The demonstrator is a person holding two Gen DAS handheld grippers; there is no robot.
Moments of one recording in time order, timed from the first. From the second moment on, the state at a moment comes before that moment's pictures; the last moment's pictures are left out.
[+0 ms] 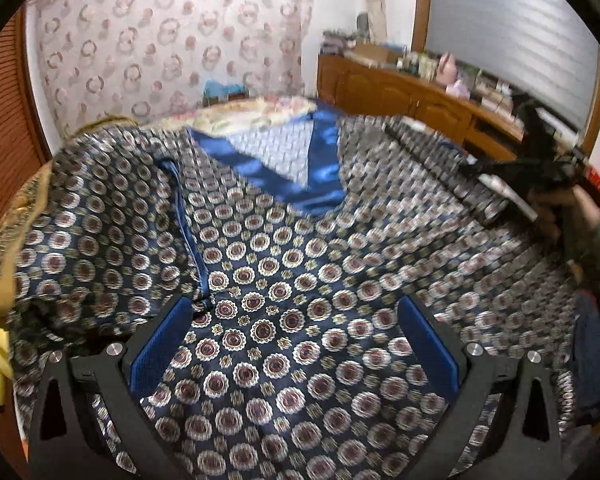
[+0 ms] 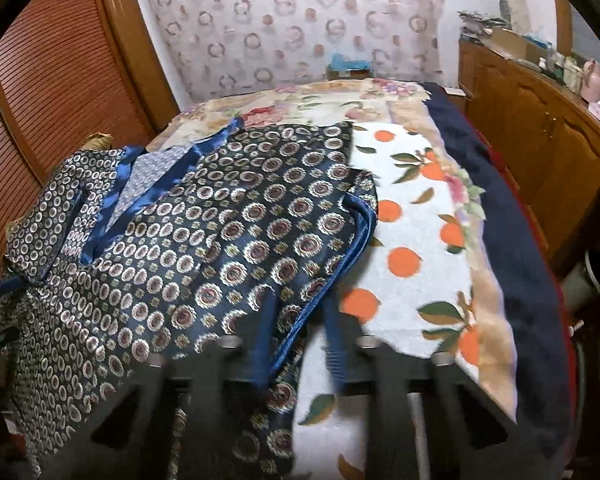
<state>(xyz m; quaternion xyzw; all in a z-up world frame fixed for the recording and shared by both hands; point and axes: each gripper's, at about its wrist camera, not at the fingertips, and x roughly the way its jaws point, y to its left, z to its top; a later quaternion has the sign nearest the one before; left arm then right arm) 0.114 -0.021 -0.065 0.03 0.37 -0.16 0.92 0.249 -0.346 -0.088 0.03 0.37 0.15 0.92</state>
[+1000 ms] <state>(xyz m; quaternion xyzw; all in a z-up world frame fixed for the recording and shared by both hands) 0.133 0.035 -0.038 0.01 0.32 -0.09 0.94 0.268 -0.270 -0.071 -0.10 0.34 0.16 0.92</state>
